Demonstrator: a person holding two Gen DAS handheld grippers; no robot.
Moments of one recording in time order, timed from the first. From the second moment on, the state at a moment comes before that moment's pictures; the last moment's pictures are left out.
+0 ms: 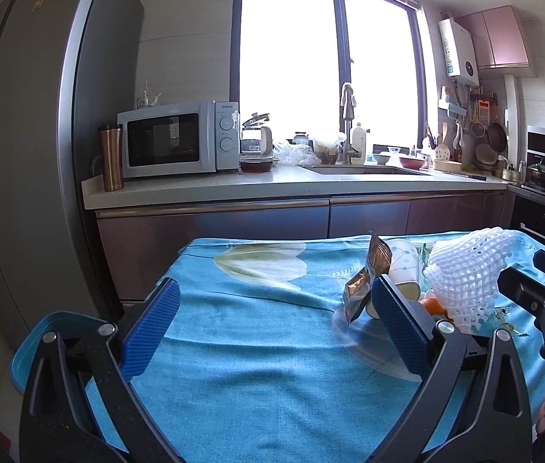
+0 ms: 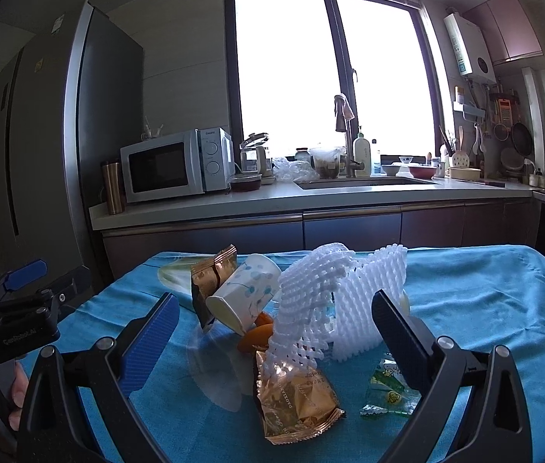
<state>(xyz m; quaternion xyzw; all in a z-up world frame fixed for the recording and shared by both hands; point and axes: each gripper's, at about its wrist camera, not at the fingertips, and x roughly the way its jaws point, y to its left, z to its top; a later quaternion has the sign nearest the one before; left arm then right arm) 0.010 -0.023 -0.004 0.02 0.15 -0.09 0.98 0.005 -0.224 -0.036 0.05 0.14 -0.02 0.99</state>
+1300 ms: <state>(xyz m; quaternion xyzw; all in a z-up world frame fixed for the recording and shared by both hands) 0.090 -0.050 -0.001 -0.01 0.25 -0.24 0.94 0.025 -0.238 -0.012 0.09 0.16 0.07 0.98</state>
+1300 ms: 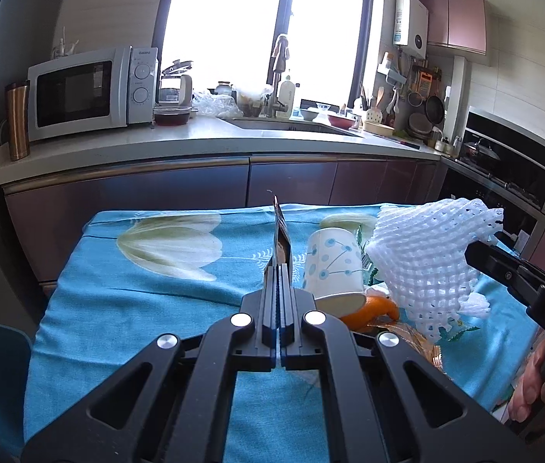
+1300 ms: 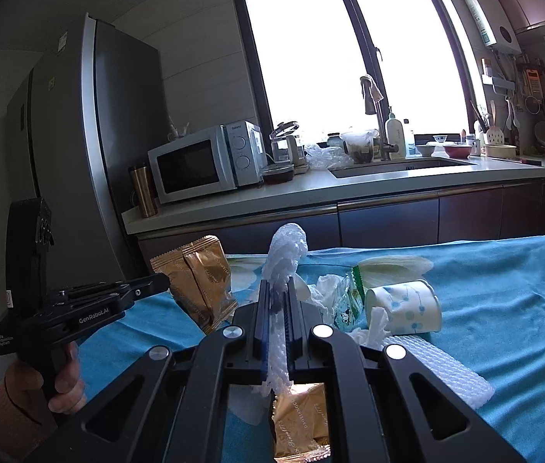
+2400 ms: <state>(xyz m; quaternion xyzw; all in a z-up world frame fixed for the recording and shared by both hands) 0.011 0.246 -0.001 -0.10 0.24 0.04 0.97 0.114 0.022 0.007 0.07 0.24 0.41 0.88</state>
